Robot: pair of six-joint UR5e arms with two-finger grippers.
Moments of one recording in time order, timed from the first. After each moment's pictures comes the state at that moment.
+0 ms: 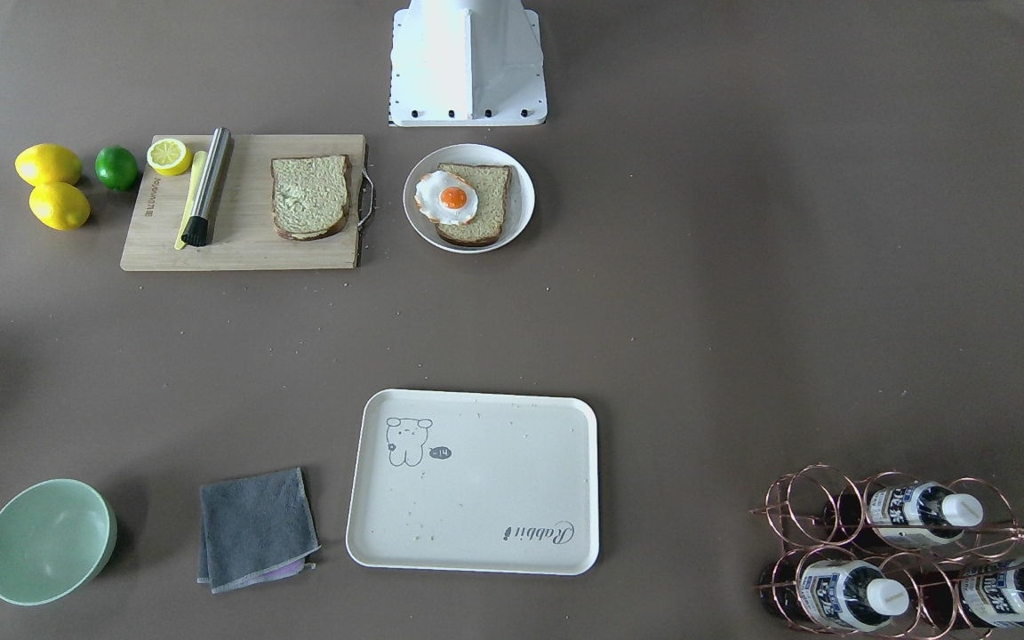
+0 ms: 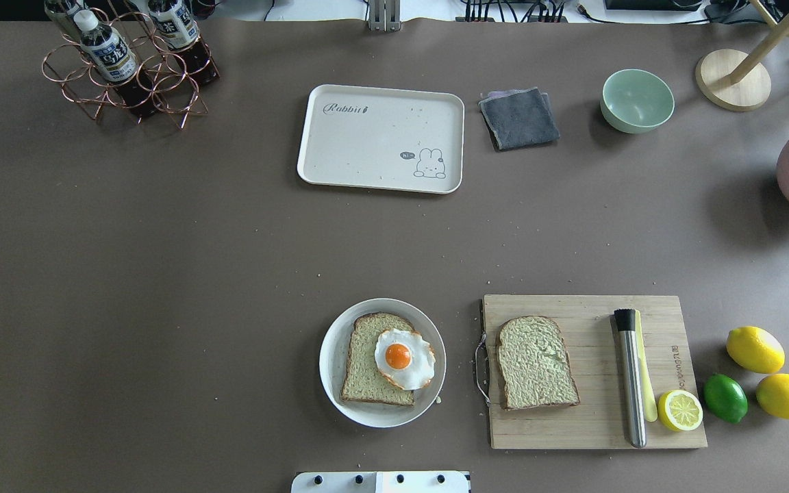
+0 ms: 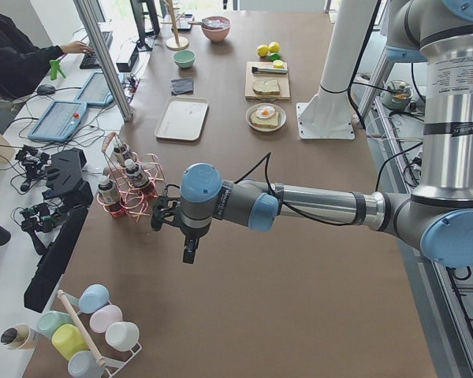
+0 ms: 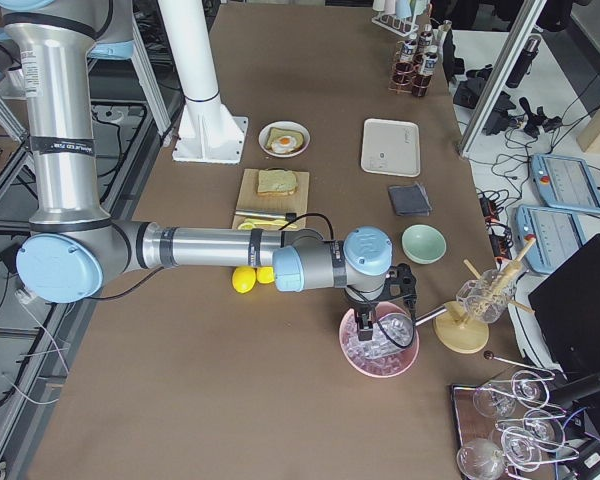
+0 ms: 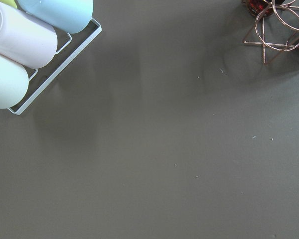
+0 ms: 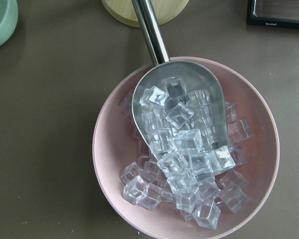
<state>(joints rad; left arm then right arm) -1.59 -1.52 -1.71 -1.77 -2.38 -0.14 1.56 -1.54 1.55 -1.43 2.40 0.02</state>
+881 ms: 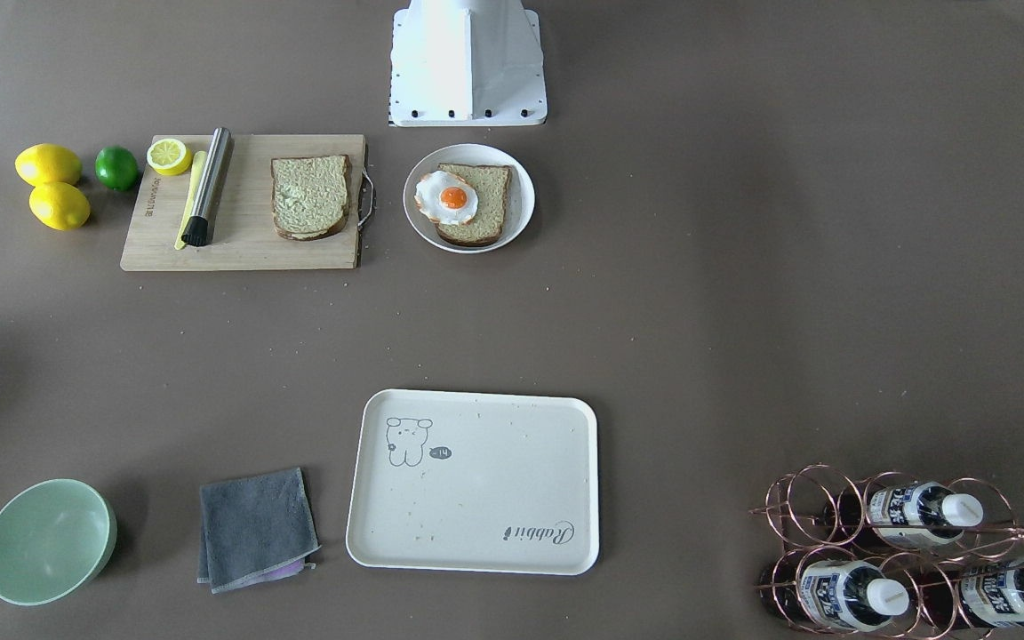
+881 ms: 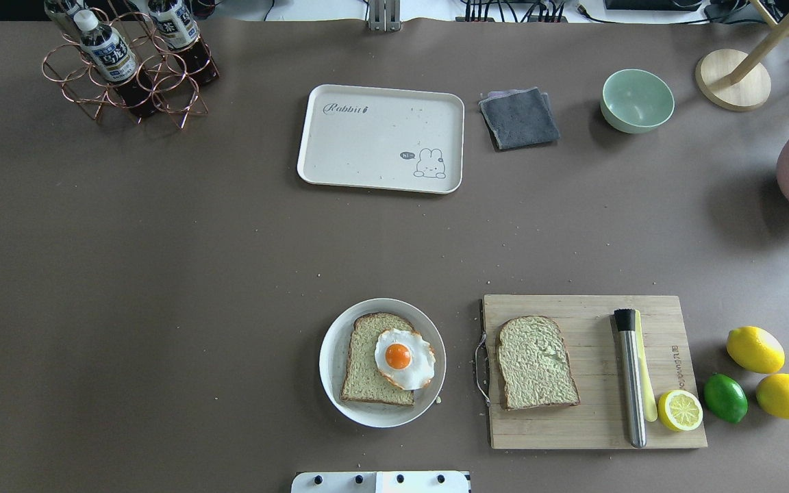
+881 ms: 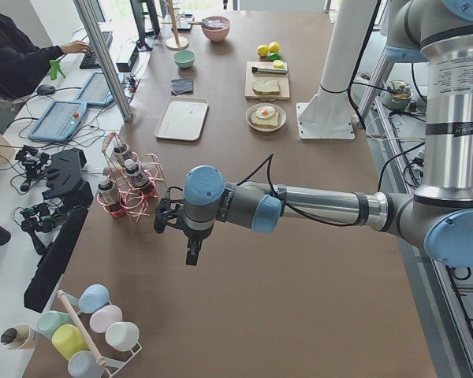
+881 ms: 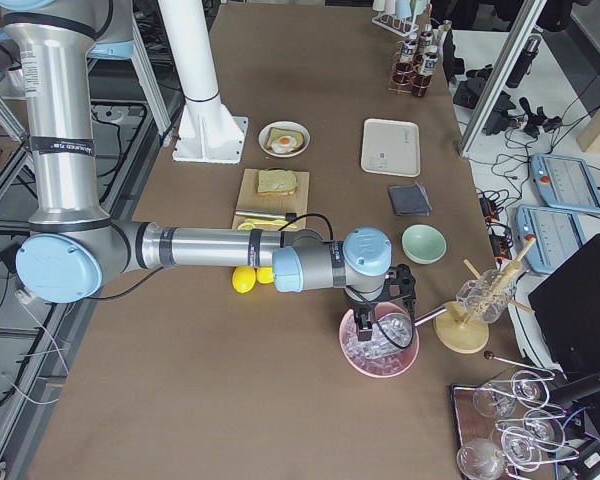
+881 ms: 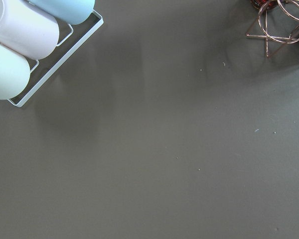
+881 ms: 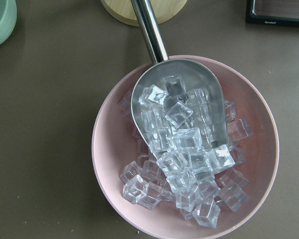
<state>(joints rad) -1.59 -1.50 -1.72 -1.78 -2.38 -0.14 1.56 -1.54 1.56 -1.43 2.40 0.02</state>
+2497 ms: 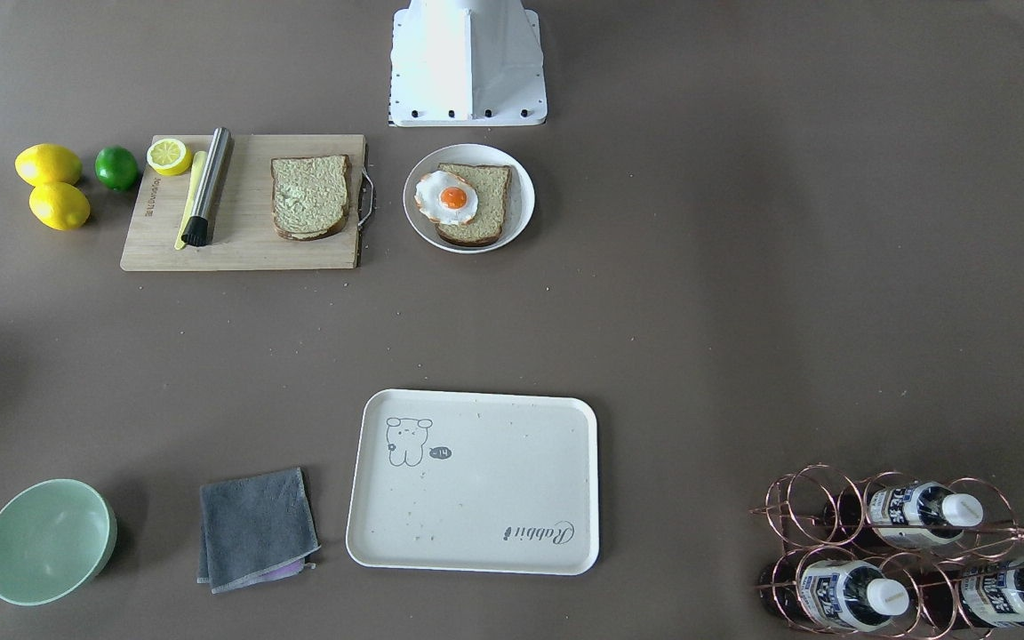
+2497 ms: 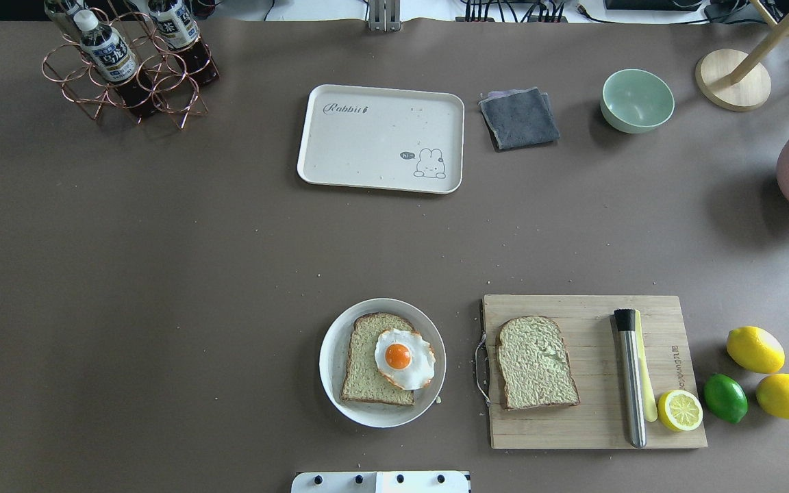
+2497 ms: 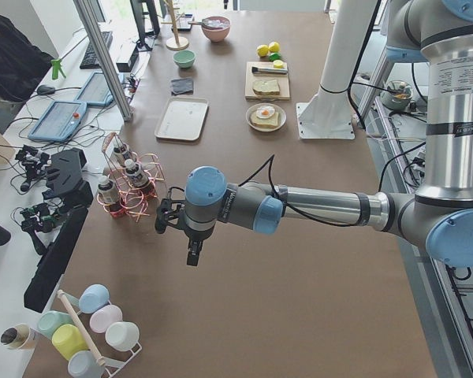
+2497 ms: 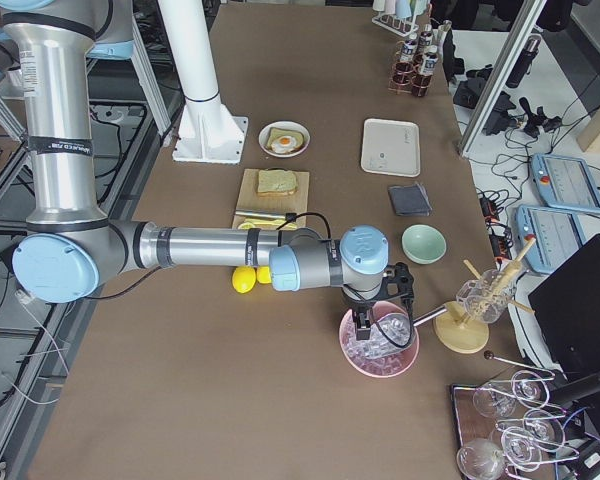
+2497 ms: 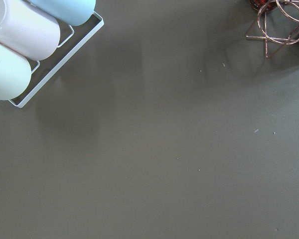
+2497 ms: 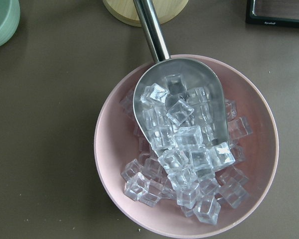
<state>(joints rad) -1.59 -1.50 -1.72 -1.78 -2.38 -0.14 1.56 -1.55 1.58 -1.43 2.40 0.02</state>
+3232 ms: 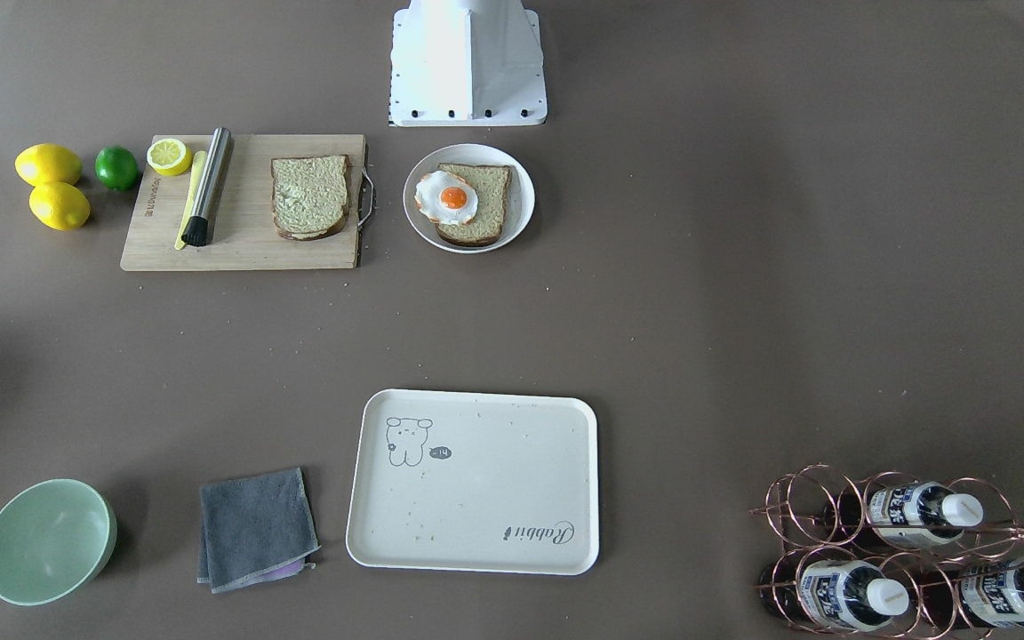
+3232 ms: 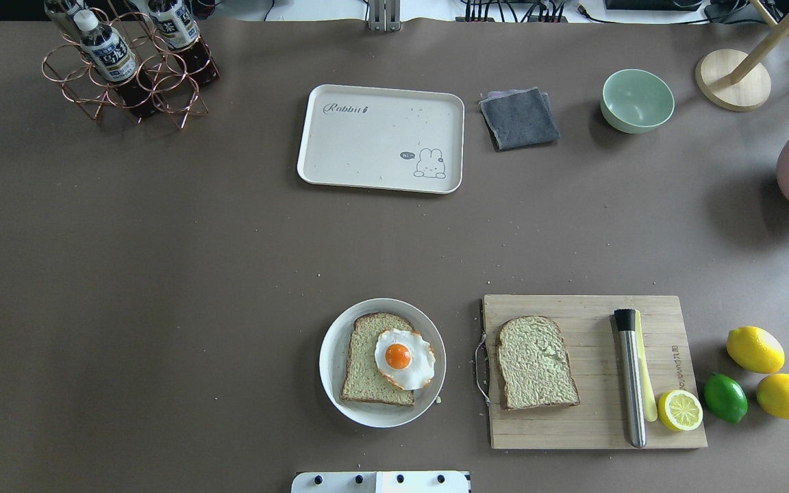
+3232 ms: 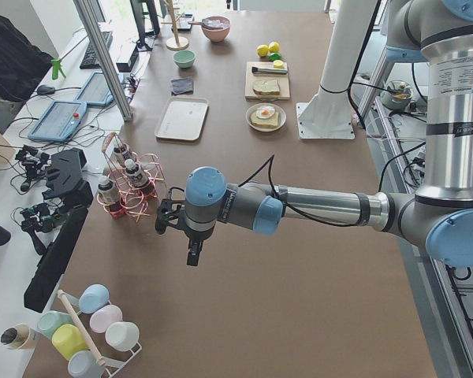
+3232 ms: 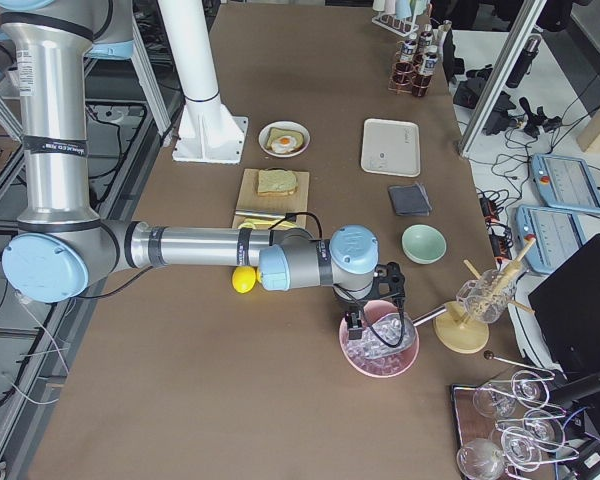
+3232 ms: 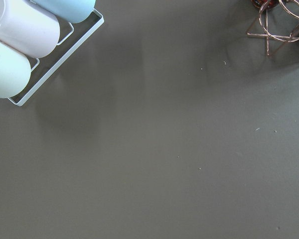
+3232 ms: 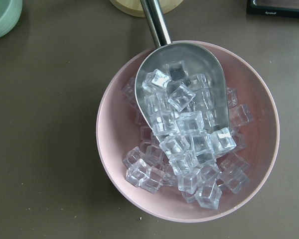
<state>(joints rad) -1.59 -1.50 -1.72 -1.78 -2.38 -0.14 1.56 -1.59 1.61 -1.43 2.40 0.02</state>
